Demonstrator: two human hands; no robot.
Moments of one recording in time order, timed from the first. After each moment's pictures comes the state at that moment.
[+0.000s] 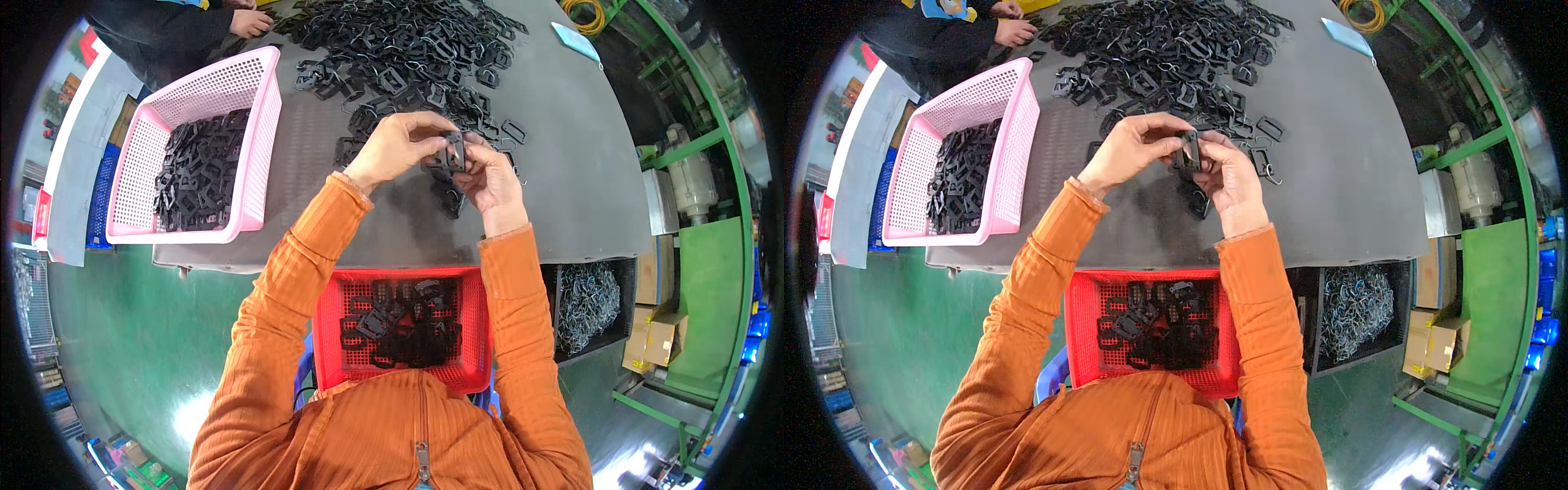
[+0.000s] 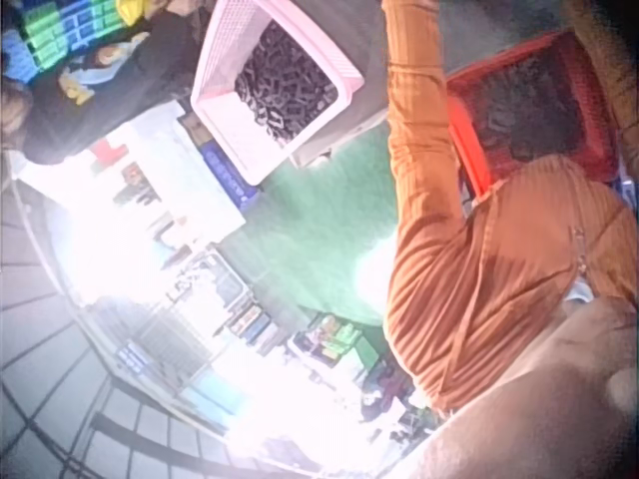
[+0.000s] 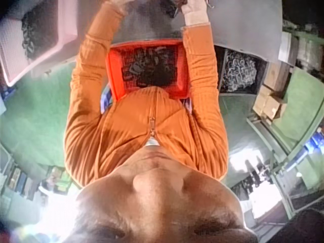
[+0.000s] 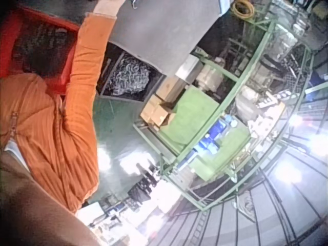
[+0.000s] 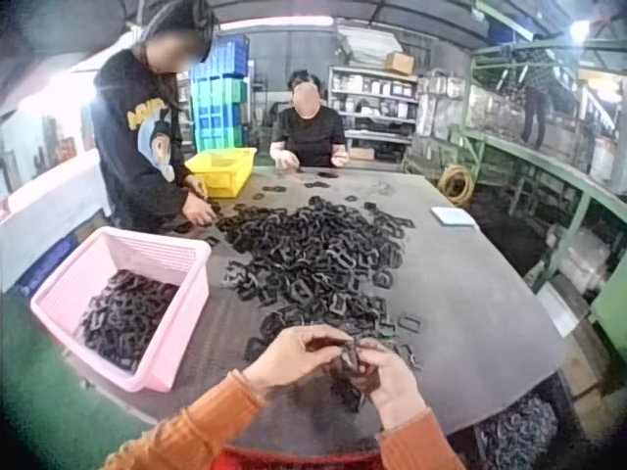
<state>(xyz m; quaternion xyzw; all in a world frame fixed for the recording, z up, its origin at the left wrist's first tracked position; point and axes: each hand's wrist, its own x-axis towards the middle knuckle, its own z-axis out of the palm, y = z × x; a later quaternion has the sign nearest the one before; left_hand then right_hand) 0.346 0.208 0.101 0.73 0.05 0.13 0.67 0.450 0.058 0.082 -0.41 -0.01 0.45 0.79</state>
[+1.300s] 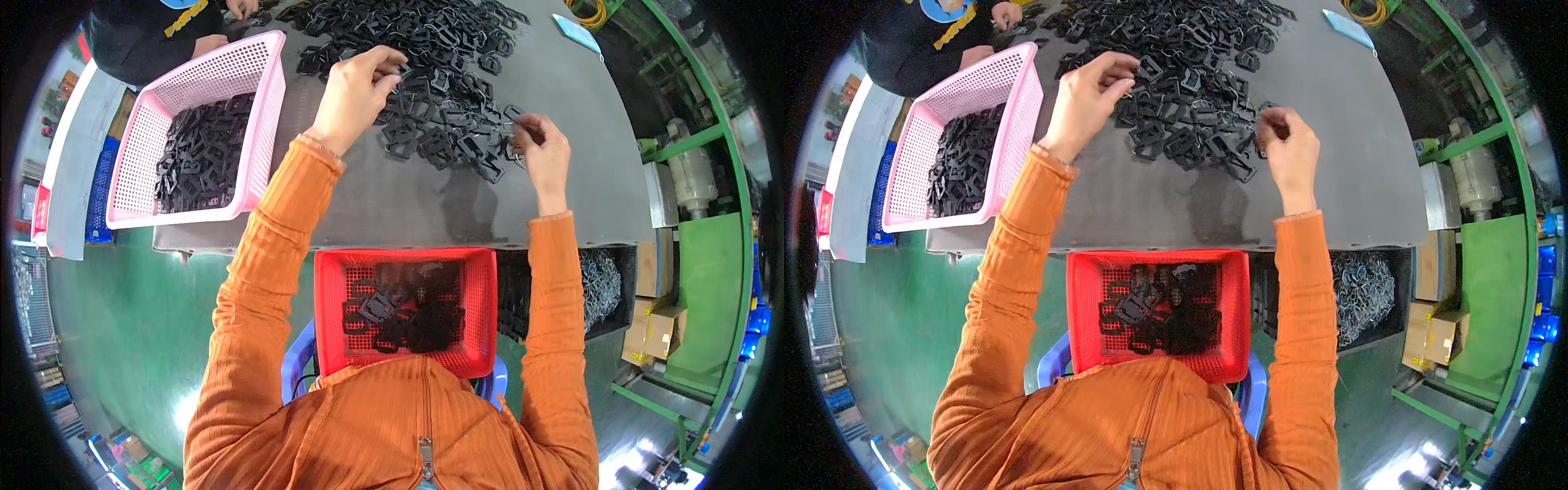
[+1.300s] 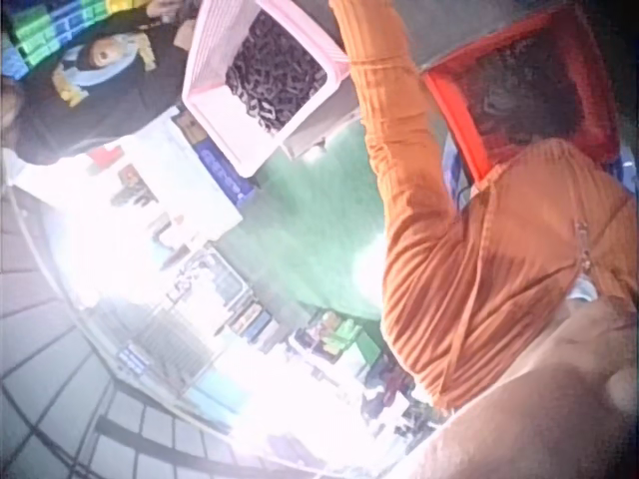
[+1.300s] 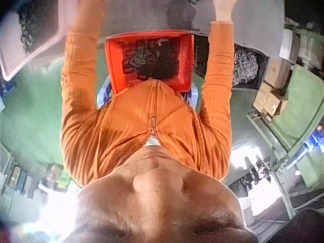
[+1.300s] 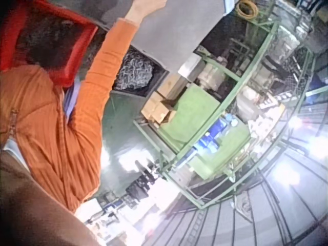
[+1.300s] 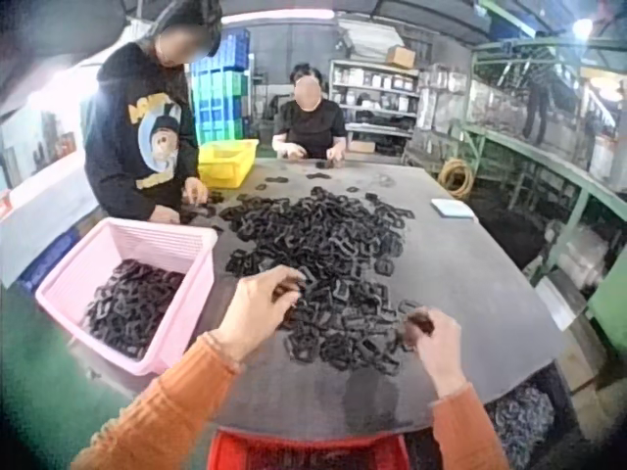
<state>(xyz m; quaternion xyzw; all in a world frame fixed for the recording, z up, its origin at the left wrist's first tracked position) 0.327 0.243 0.139 0.86 0.10 0.36 0.35 0.484 0.011 0.106 -0.80 -0.27 0.03 0.54</state>
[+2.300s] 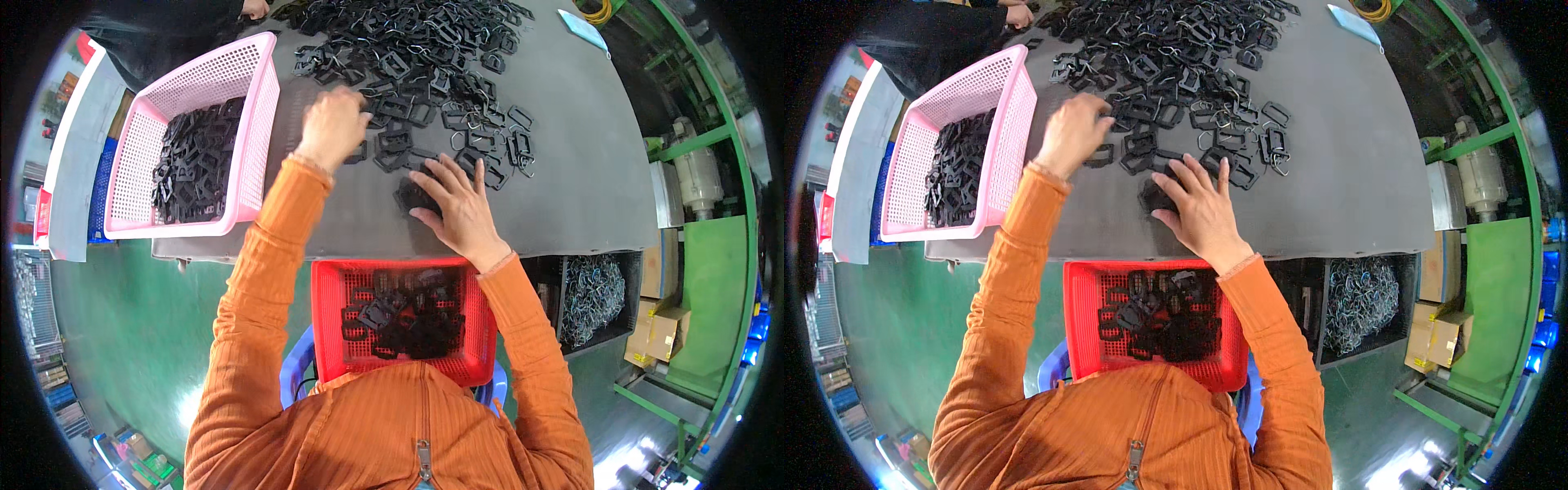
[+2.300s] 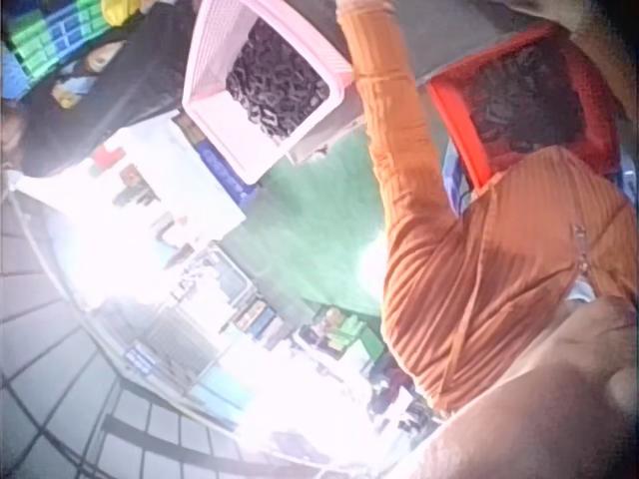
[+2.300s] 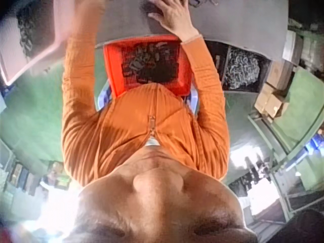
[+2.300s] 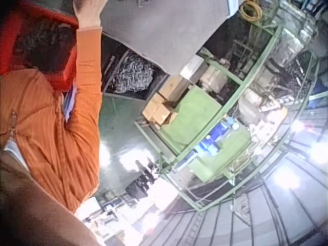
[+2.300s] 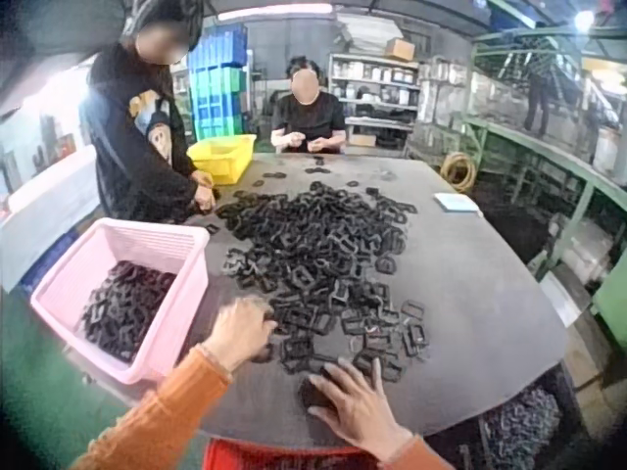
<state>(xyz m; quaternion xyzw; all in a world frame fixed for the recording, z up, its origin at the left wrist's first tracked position) 0.312 0.263 0.089 0.95 0.25 0.15 0.10 0.386 0.030 0.054 -0.77 -0.60 -0.04 0.20</state>
